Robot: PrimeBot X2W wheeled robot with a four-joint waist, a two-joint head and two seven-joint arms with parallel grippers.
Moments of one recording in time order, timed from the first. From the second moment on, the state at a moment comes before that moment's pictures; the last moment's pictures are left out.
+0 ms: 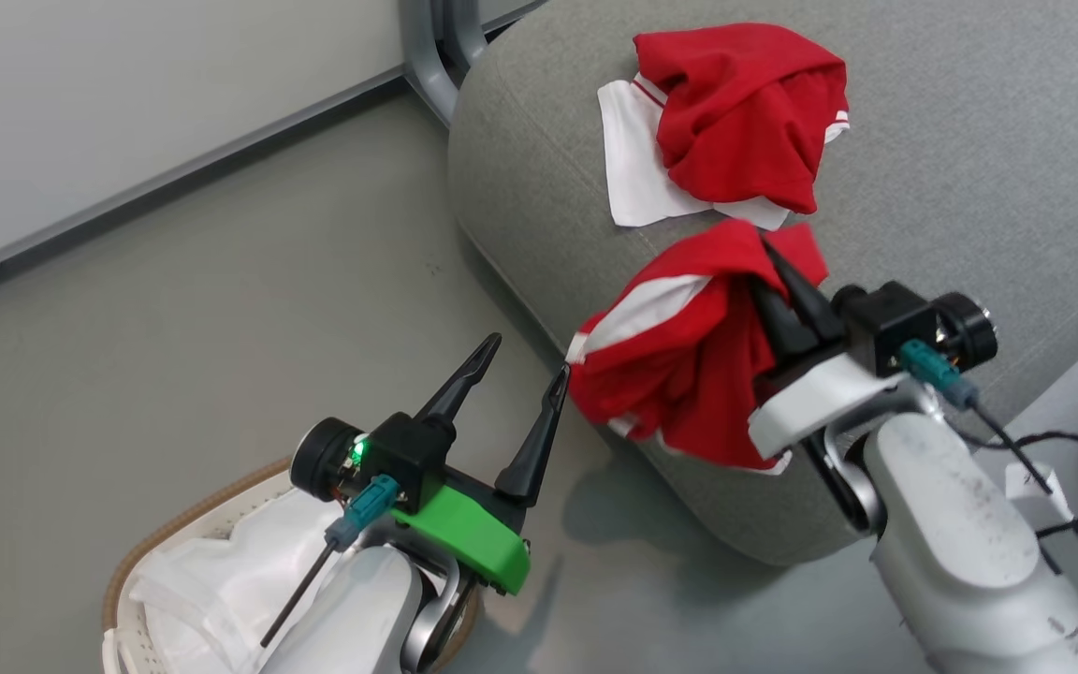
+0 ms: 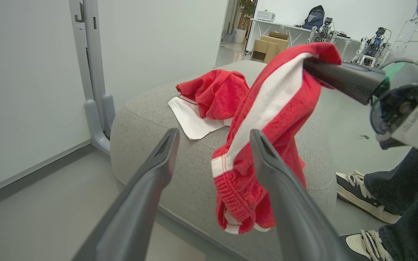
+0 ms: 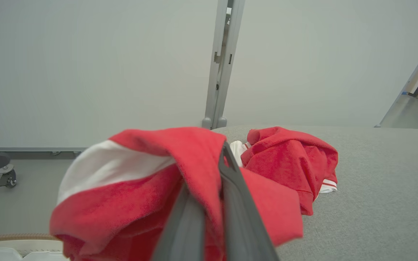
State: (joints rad) left arm -0.35 0.08 -0.57 0.33 -0.33 -0.13 -0.26; right arm -0.48 -0.11 0.30 0.37 0.16 0.13 -0.26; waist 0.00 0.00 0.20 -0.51
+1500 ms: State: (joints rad) left arm -0.57 0.12 -0.61 0.39 -0.34 -0.13 -0.26; right arm -0.90 -0.41 -0.46 0.83 -0.24 0.13 -0.26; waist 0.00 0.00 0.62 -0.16
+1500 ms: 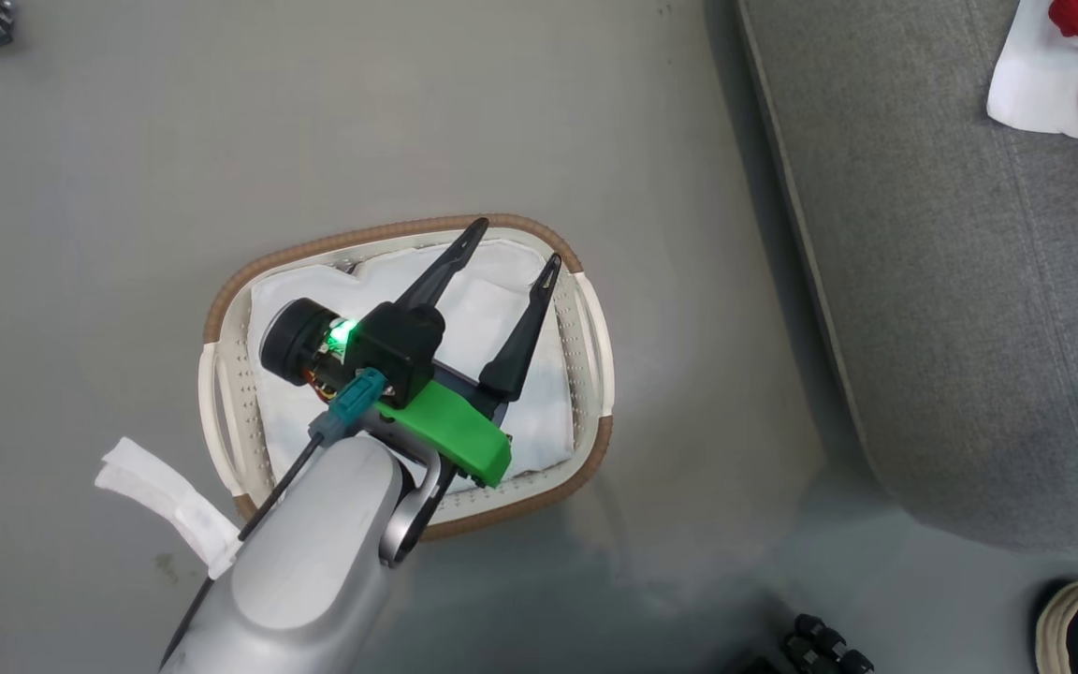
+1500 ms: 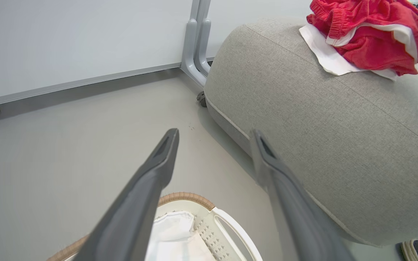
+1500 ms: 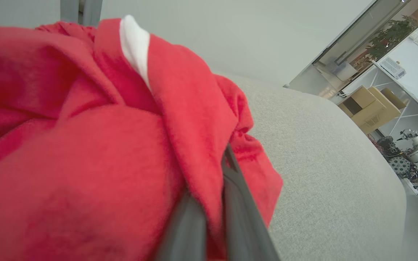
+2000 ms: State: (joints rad) left arm -0.49 0.09 -0.54 0.39 -0.34 -0.13 -0.26; right arm -0.65 -0.31 -0.31 0.61 -0.11 0.13 -0.26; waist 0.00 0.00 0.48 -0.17
